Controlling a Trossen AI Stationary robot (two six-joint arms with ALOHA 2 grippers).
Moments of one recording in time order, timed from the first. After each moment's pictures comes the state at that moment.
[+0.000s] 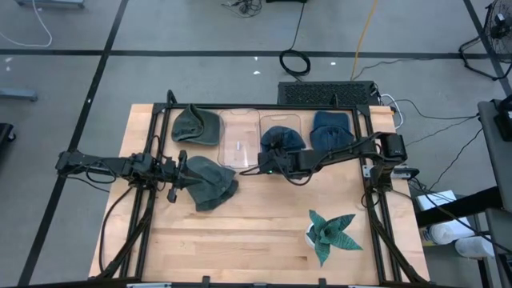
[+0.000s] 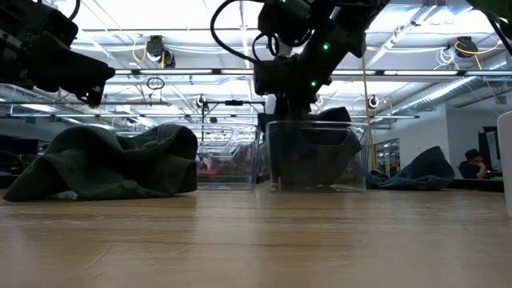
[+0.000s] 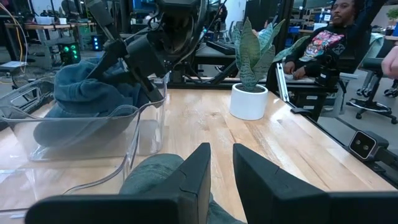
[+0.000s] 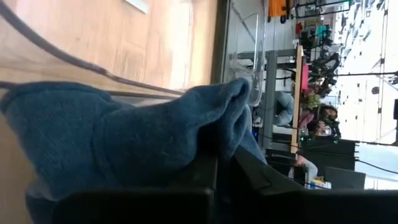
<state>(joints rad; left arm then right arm) -0.11 0.14 0.01 0.08 0.02 -0.06 0.00 1.83 1.17 -0.20 0.91 -0.63</state>
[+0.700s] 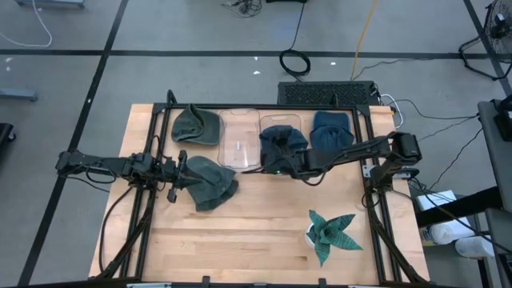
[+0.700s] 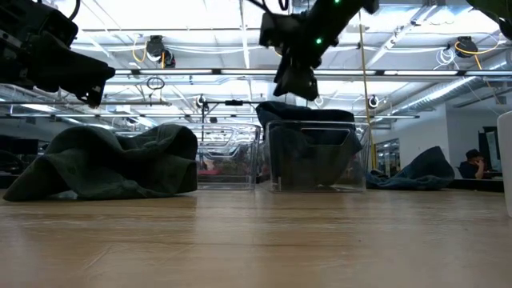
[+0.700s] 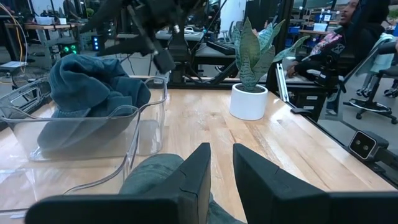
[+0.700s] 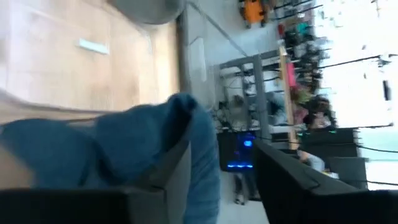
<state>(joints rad) -0.11 0.14 0.01 0.08 0.02 -0.06 0.07 1.69 1.23 -0.32 0.96 -0.52</state>
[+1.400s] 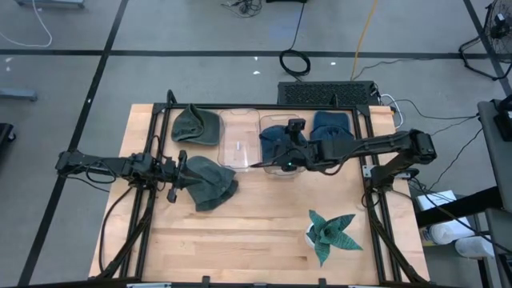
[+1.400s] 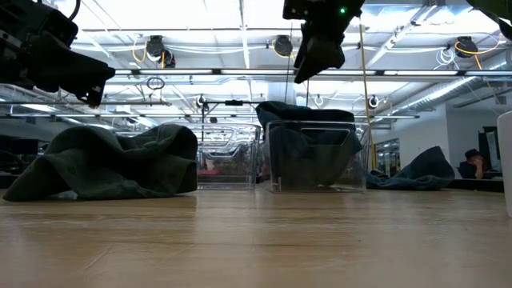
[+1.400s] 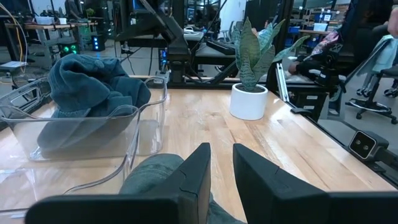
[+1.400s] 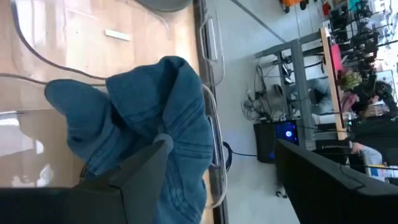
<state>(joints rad) -0.11 0.14 0.01 0.08 0.02 -0.06 0.04 1.56 1.31 -0.66 0.81 -0.34</state>
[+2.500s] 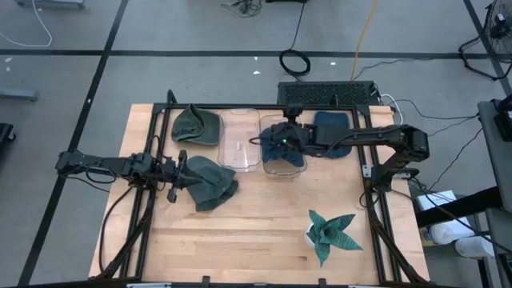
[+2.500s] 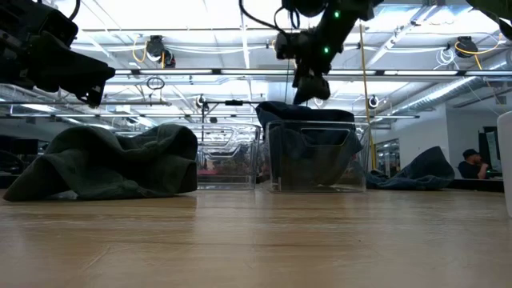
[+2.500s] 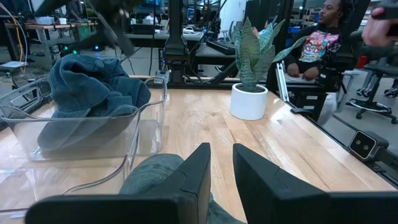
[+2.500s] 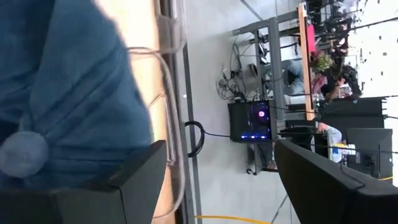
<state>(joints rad) -0.11 0.14 0.01 0.08 0.02 -0.06 -0.16 1.61 1.22 -0.41 0.83 -0.57</state>
